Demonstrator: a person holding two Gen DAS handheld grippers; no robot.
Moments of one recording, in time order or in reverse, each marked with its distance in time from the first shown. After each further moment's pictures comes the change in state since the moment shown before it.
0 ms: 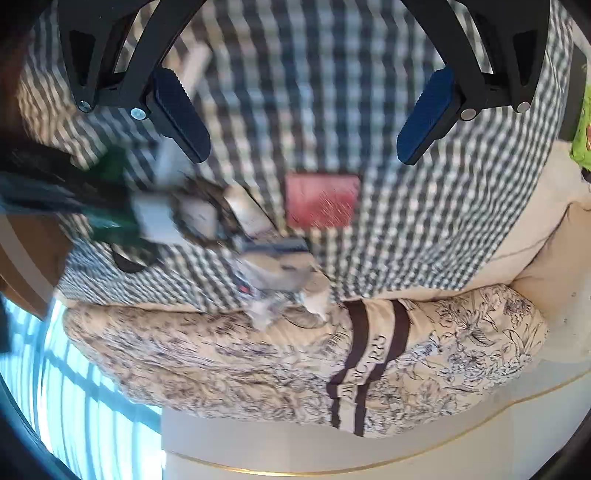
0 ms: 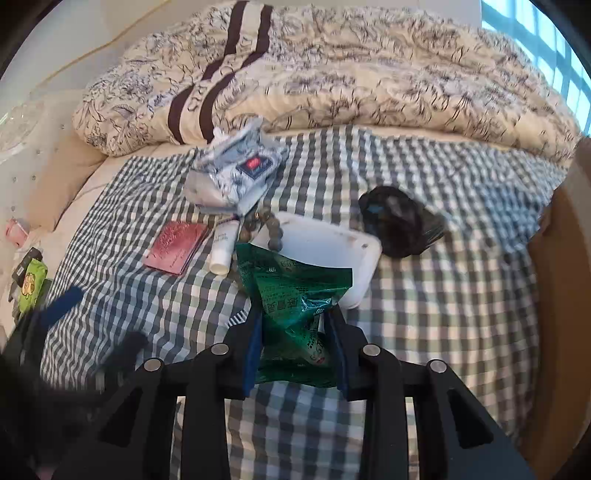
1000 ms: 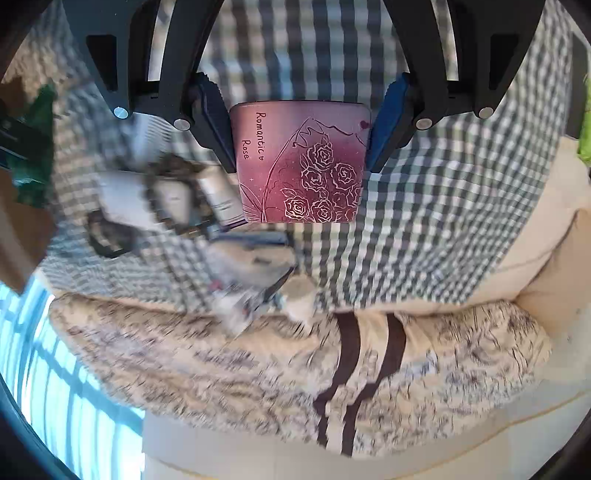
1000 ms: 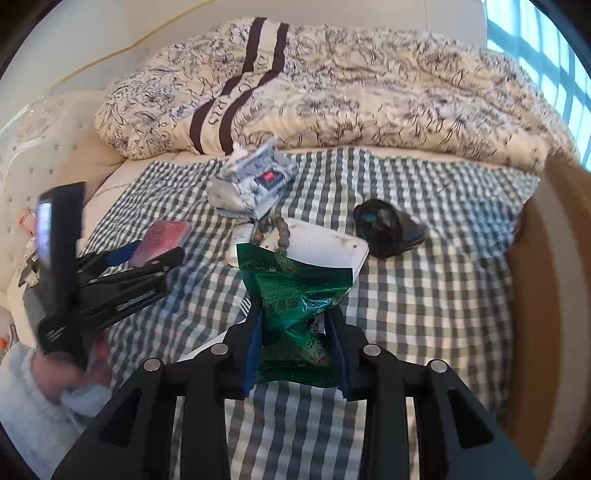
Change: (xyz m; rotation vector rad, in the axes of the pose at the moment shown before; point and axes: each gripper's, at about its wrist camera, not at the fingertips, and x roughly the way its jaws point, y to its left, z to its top) left arm 0.003 0.021 0.019 -0.042 0.061 -0.022; right arm -0.049 0.002 -0.013 -0.048 -0.049 0.028
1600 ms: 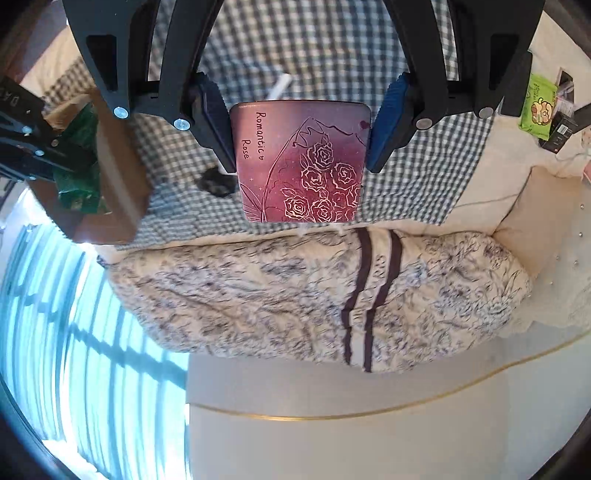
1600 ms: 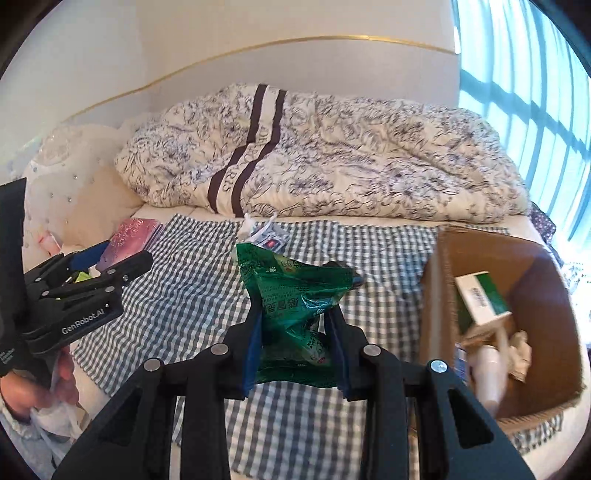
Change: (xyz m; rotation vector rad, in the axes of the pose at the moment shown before) left arm -0.207 -0.058 0.030 0.055 -0.183 -0.053; right arm -0.185 -0.001 -0.001 -0.003 -0.166 -0.052
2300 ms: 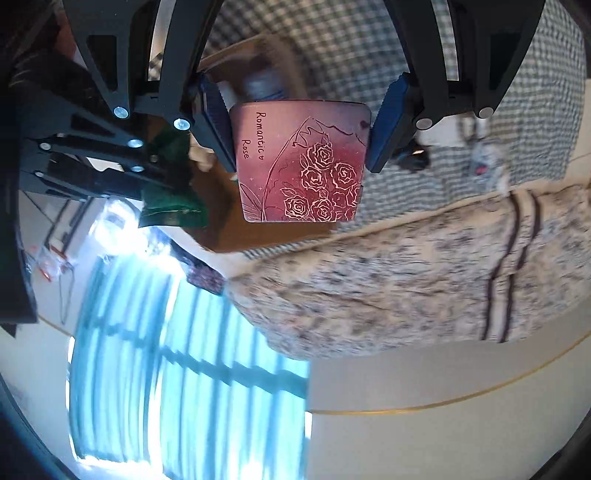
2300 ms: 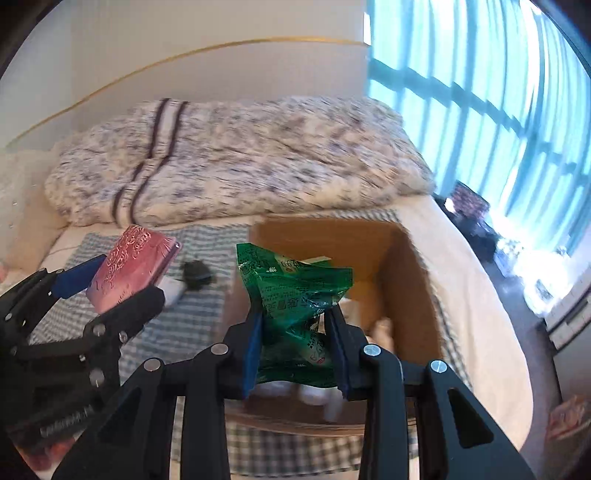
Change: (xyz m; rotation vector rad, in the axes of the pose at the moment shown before) left arm 0.025 -0.273 0.017 0.168 0.008 -0.313; right arm -0.043 -0.196 -0.010 0.119 0.024 -0.251
